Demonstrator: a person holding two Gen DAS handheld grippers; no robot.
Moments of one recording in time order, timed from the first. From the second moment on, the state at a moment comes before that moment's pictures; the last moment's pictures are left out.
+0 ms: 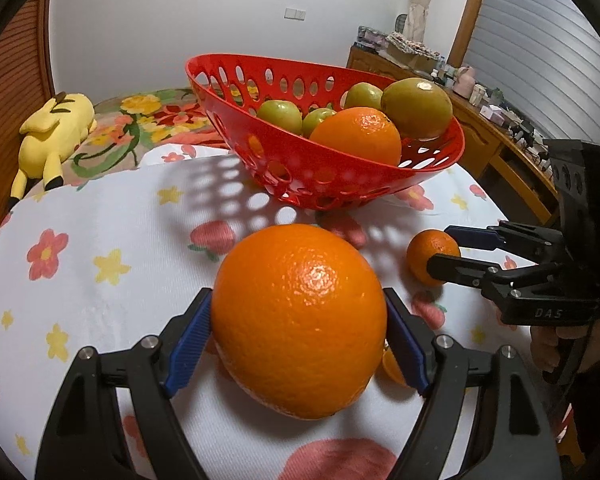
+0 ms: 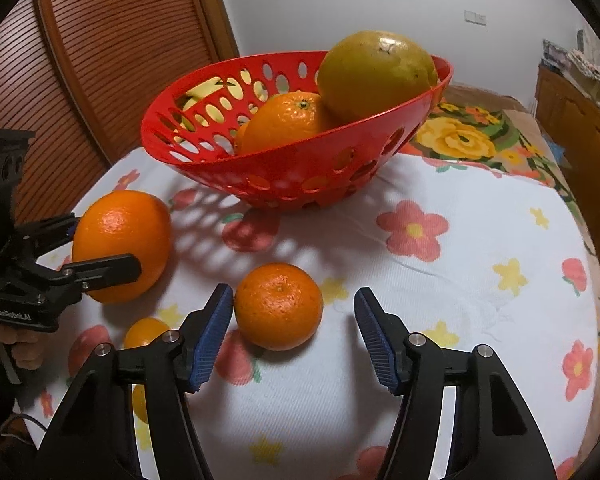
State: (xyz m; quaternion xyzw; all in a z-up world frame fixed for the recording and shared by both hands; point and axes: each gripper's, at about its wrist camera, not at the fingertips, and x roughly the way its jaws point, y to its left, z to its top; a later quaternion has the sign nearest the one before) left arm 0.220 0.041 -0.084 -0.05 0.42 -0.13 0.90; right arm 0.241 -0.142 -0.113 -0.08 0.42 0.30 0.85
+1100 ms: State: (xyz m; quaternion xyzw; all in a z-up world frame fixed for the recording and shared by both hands) left arm 0.208 0.052 -0.072 -0.06 0.35 -0.11 0.93; right arm 0.236 -0.149 -0.117 -0.09 0.38 0.34 0.85
